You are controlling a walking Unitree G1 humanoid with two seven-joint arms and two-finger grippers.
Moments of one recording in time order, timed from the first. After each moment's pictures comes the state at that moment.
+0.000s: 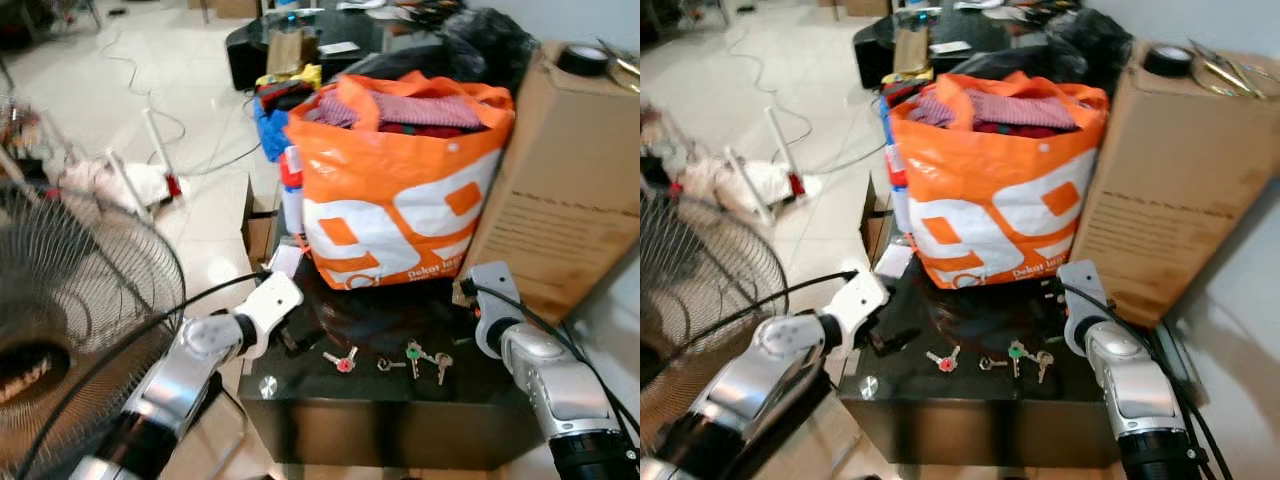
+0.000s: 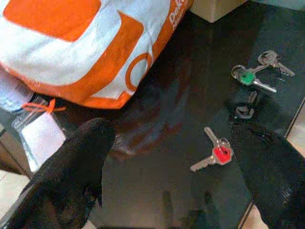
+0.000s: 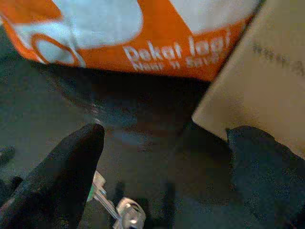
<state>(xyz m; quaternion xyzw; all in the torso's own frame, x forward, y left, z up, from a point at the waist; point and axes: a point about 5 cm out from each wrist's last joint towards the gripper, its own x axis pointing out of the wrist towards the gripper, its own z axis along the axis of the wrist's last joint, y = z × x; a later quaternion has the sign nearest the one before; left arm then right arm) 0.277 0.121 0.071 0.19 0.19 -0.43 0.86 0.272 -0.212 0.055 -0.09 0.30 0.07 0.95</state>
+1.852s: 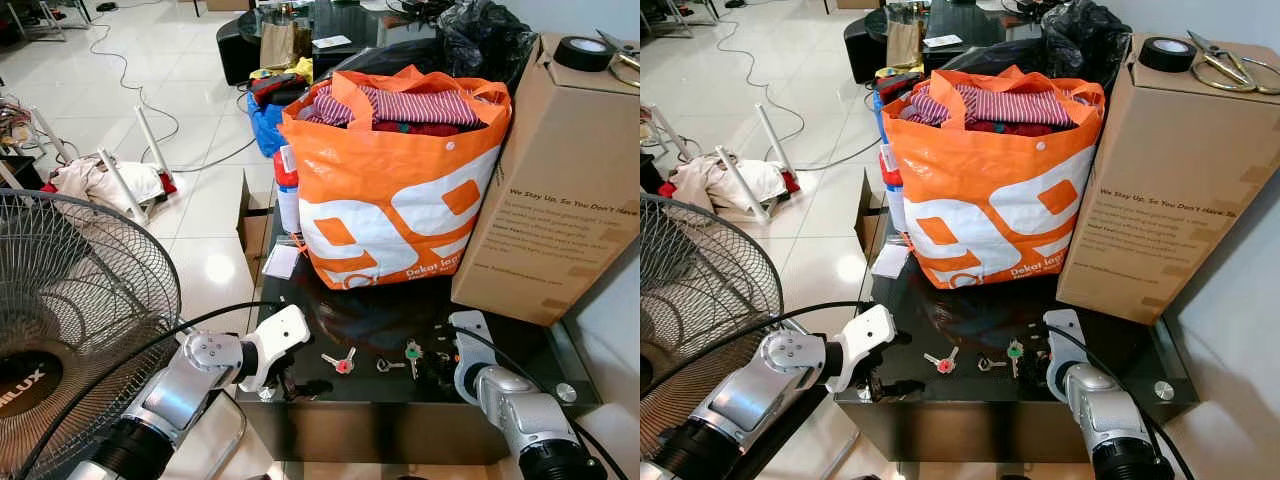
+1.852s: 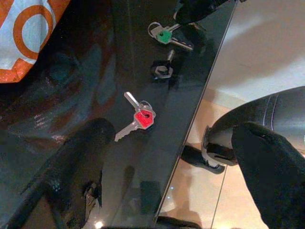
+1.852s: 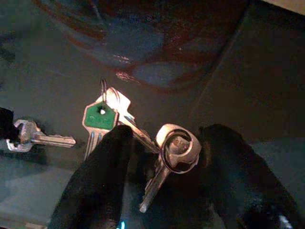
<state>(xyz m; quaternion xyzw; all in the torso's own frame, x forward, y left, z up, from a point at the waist) 0.251 0.119 0.049 0.17 0.26 -0.54 0.78 0.247 -0.197 -0.009 -0.01 0.41 0.06 0.91</state>
